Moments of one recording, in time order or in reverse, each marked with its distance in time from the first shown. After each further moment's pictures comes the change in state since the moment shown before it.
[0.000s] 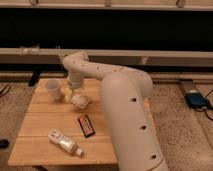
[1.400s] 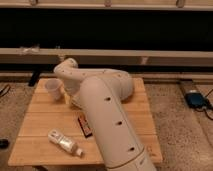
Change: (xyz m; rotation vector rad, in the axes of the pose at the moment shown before) arm 0.001 -0.009 0.051 0.152 0.149 0.052
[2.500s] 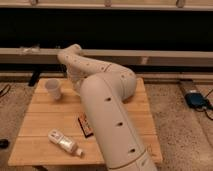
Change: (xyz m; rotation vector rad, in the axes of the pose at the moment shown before) arm -0.024 -0.064 -0.095 0.004 -0.141 0.173
